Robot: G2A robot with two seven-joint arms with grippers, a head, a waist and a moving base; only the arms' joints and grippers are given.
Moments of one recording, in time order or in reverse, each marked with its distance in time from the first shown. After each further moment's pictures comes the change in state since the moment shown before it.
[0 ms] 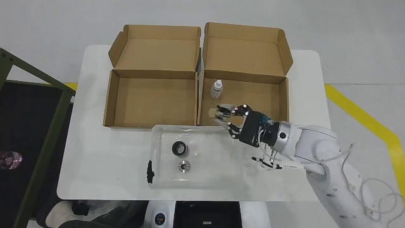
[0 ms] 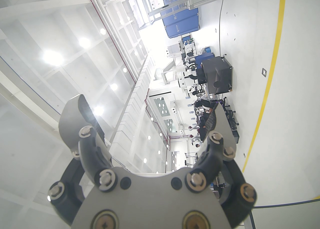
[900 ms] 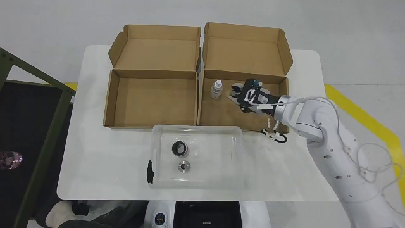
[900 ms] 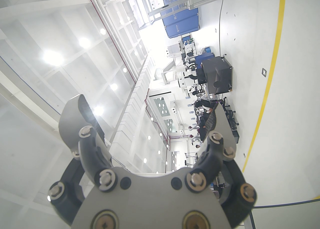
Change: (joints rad) left arm 0.000 0.000 0.000 0.000 0.000 0.000 0.000; right arm 0.268 -0.014 -0.070 0.315 0.062 -0.011 0.295
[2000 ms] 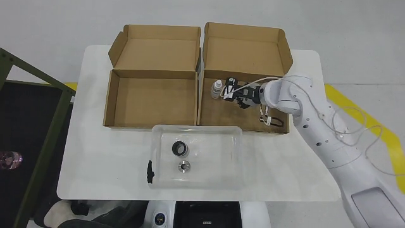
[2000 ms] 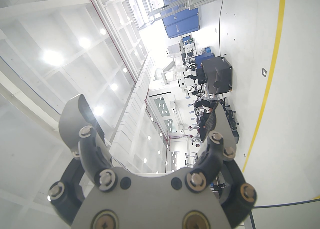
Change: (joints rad) left arm 0.000 0.000 0.000 0.000 0.000 0.000 0.000; right arm 0.322 -0.059 -0.269 0.298 -0.010 -0.094 0.314
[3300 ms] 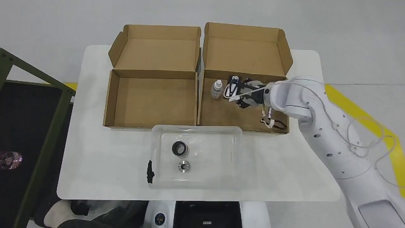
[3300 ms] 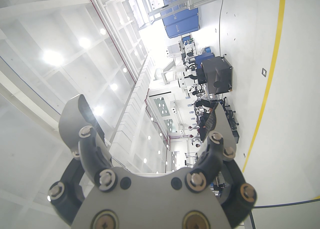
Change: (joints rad) left arm 0.000 0.000 0.000 0.000 0.000 0.000 0.000; right arm -0.113 0.042 0.126 -0.237 0.030 0.025 -0.020
